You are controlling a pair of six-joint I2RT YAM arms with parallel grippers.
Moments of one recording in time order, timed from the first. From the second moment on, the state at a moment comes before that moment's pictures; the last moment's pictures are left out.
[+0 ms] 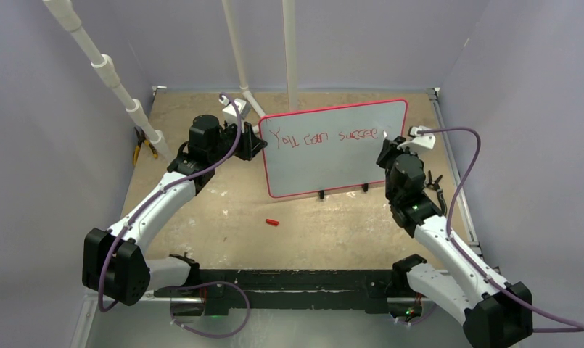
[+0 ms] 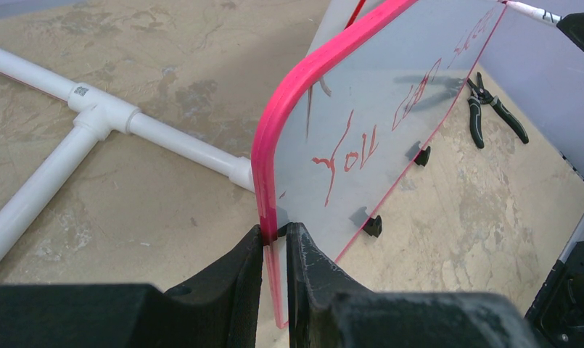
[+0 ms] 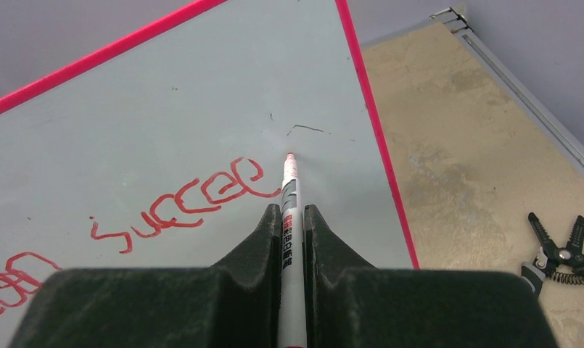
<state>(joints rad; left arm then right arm) -0.36 1.26 0.95 -0.01 0.38 -0.19 0.39 0.88 0.61 0.19 0.59 0.34</state>
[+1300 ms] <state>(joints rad) -0.37 1.26 0.95 -0.02 0.38 -0.18 0.38 0.90 0.61 0.16 0.54 0.35</state>
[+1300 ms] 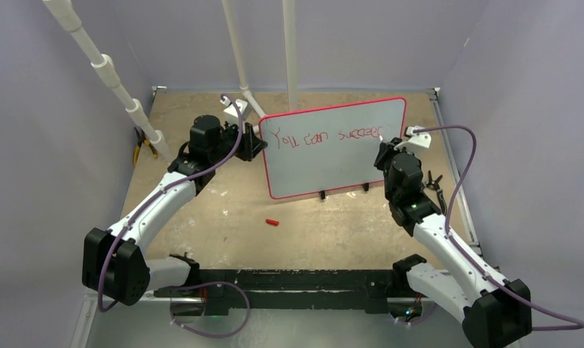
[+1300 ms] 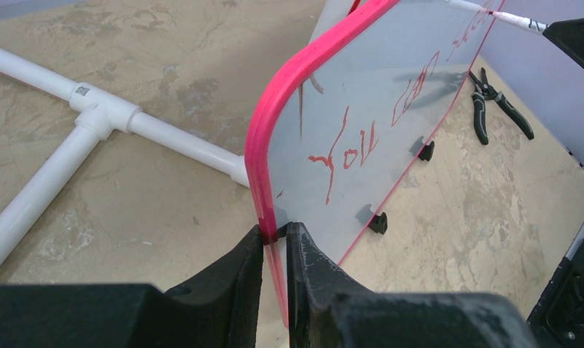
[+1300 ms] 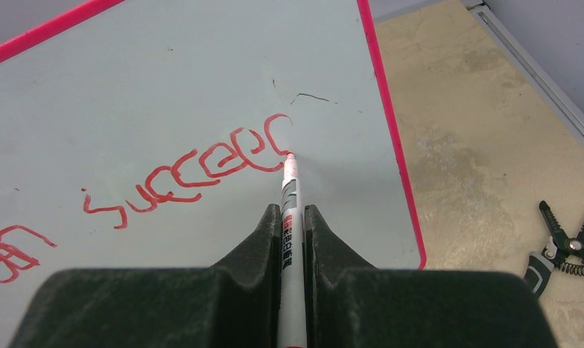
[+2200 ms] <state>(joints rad) -0.37 1.26 0.95 -0.02 0.38 -0.18 0.38 0.97 0.71 0.22 0.57 0.29</state>
